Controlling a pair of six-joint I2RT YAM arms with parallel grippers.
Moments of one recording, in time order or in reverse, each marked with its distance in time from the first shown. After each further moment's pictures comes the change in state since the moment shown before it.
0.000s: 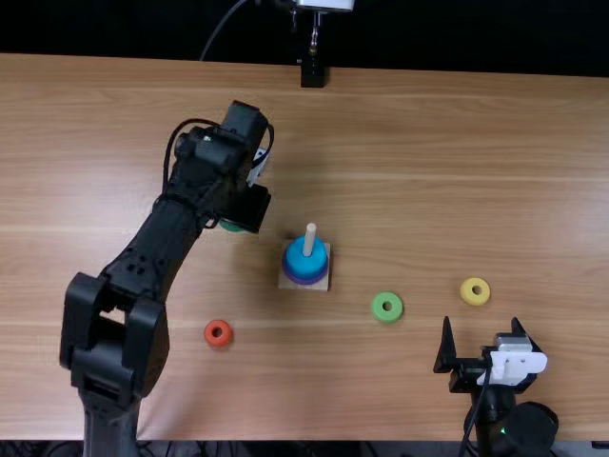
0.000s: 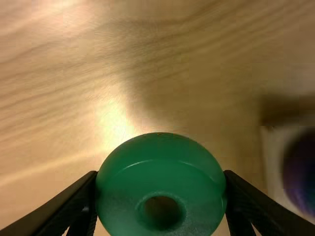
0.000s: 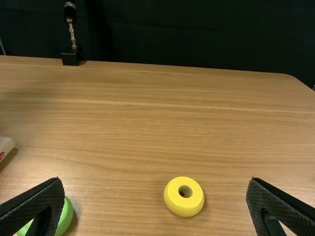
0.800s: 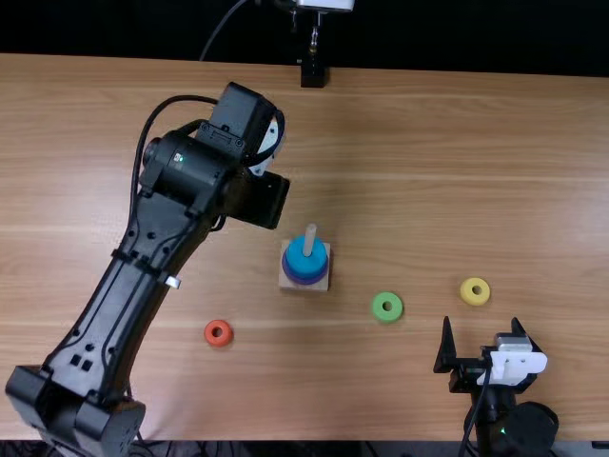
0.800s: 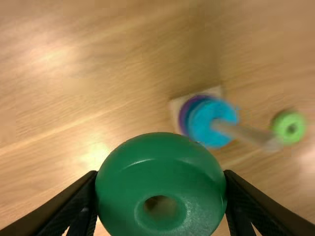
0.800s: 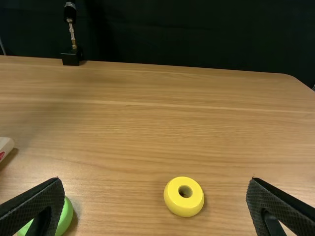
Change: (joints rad) left arm -0.082 -0.259 0.141 -0.091 0.076 -0.121; right arm 0.000 0.000 0.000 0.000 0.000 0.000
